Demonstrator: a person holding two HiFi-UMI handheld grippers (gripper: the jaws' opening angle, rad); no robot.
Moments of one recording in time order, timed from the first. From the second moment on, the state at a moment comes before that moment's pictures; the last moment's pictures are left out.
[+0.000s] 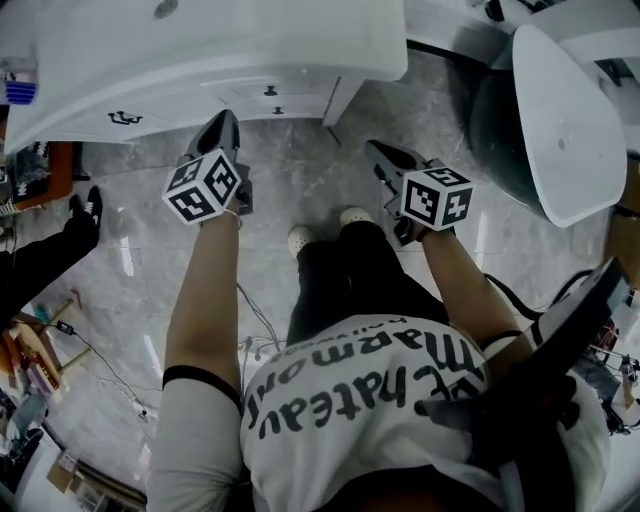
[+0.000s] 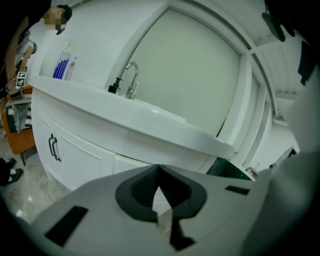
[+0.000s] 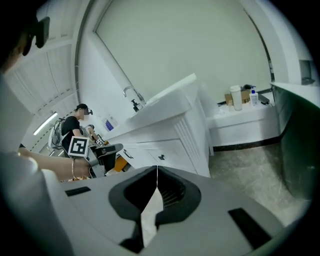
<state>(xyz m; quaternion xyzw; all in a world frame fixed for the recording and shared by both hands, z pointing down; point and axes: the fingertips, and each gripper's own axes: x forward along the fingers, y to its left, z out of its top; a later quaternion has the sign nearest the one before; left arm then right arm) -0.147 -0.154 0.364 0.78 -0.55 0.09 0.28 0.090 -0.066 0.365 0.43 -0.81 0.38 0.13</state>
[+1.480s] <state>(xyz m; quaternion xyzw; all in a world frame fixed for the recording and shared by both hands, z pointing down) -0.156 0.083 0.199 0.80 -0.52 0.00 0.29 0.047 0.006 0.229 0.34 -0.88 0.29 0.13</state>
